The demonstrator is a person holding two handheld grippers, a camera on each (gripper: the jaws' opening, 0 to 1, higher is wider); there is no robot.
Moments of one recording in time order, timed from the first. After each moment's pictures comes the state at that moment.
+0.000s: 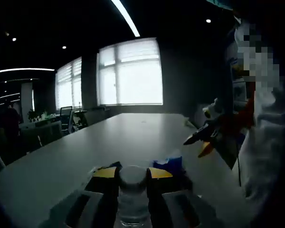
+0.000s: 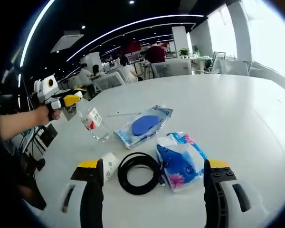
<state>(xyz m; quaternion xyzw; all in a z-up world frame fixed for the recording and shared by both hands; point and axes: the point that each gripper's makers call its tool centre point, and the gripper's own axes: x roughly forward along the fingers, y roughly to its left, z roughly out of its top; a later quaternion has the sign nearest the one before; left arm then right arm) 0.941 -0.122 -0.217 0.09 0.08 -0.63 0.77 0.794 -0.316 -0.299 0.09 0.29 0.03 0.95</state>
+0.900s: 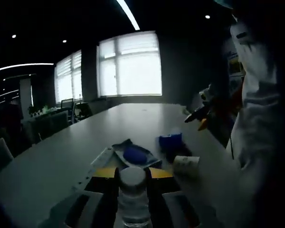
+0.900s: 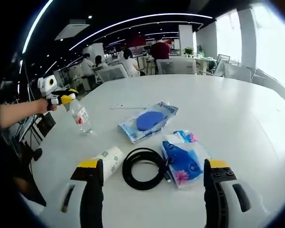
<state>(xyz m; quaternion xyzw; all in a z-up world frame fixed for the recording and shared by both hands) 0.981 -0.010 -0.241 0.13 0.09 -0.63 0.76 0.789 -0.296 -0.296 0.04 0.31 0.02 0.95</state>
